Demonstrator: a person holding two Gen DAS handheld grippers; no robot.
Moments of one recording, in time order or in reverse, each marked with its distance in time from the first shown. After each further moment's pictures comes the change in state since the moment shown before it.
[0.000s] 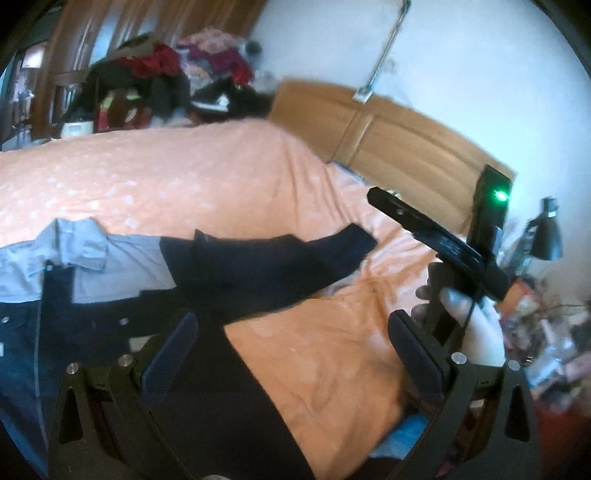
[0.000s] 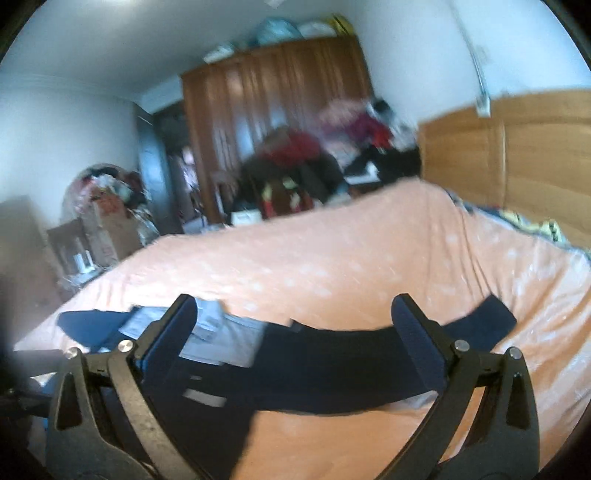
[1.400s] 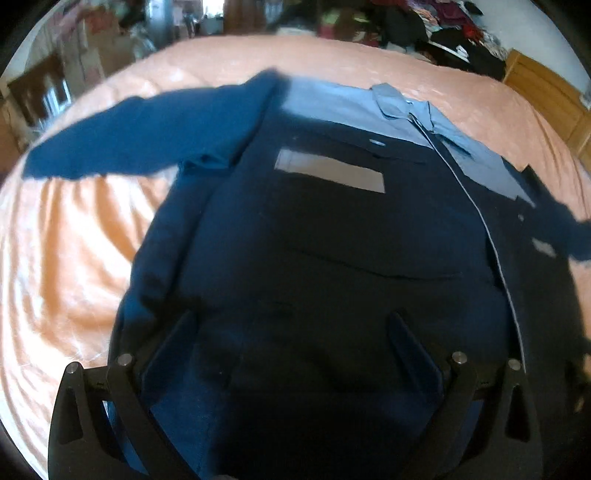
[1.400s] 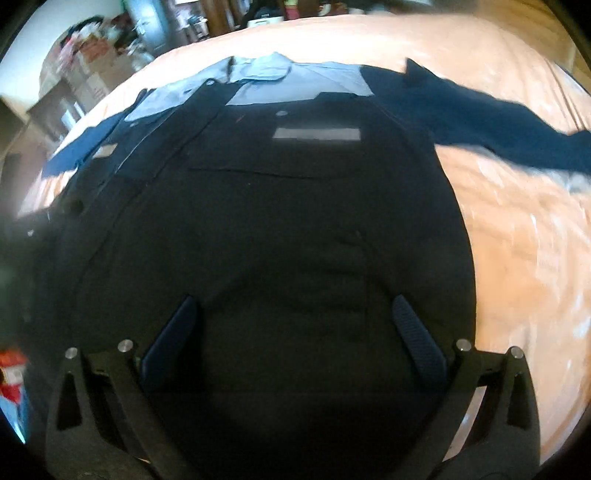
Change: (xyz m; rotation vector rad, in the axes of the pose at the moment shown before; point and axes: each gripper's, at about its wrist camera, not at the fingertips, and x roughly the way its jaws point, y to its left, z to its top) left arm -0.099 0.326 -0.148 -0.335 0.259 0.747; right arm 0.106 0.124 -0.208 0.015 0.736 -0.007
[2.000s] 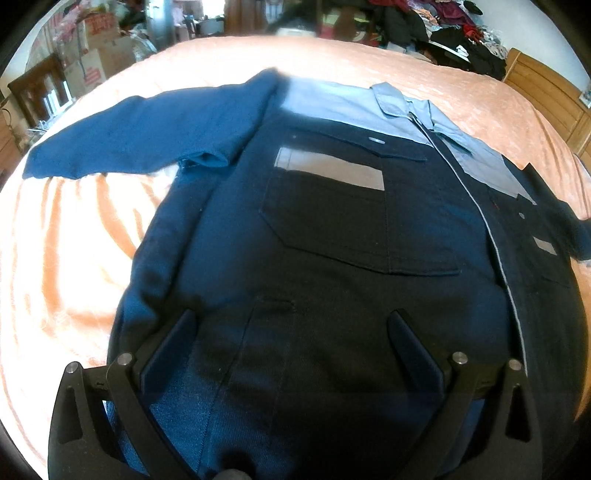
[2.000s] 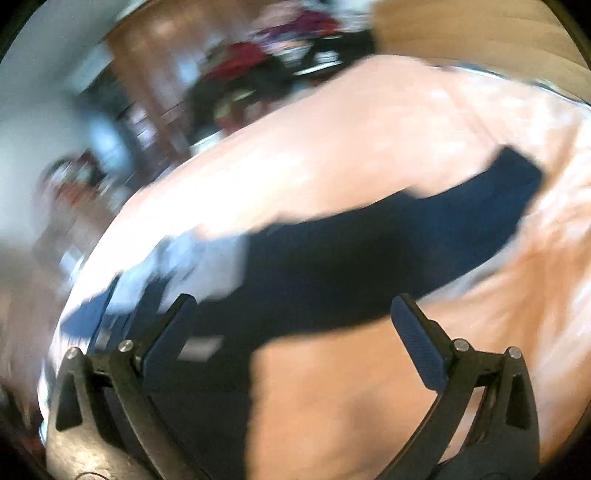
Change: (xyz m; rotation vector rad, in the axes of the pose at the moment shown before) left arm -0.004 0.001 0.000 -0.008 -0.009 -0.009; right arm -0.105 -0.238 0.113 0.346 -0.331 0.025
